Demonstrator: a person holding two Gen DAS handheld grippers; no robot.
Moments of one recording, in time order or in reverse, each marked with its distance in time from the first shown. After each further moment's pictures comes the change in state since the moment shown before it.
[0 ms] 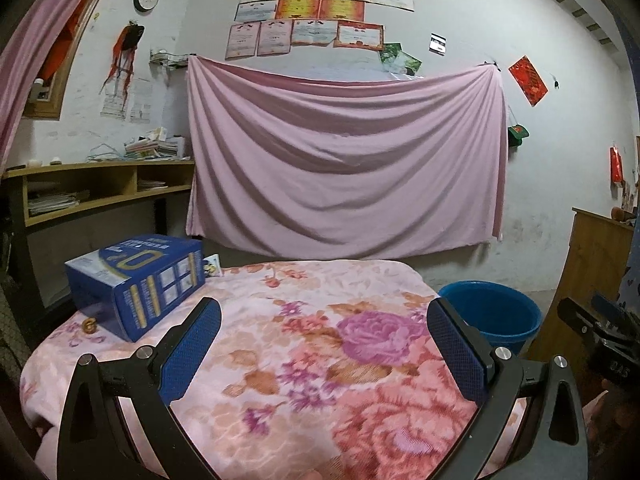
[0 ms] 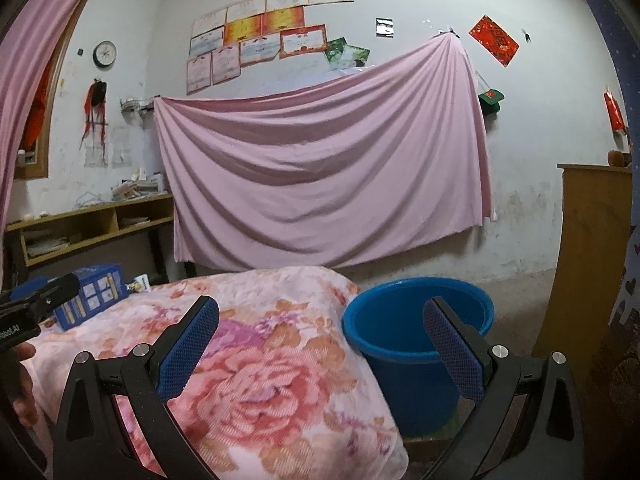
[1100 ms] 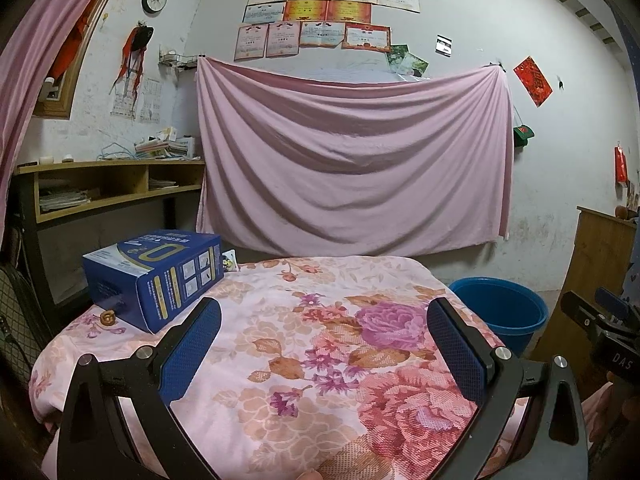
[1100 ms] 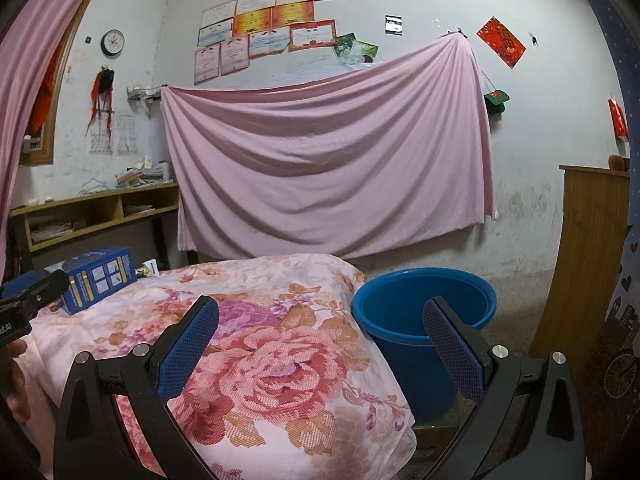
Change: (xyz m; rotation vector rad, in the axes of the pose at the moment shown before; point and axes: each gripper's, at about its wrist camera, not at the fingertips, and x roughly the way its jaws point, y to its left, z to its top) left arm -0.012 0.011 -0.011 -0.008 0.000 0.022; right arm -0.012 0.020 -0.010 -0.031 0.009 -0.002
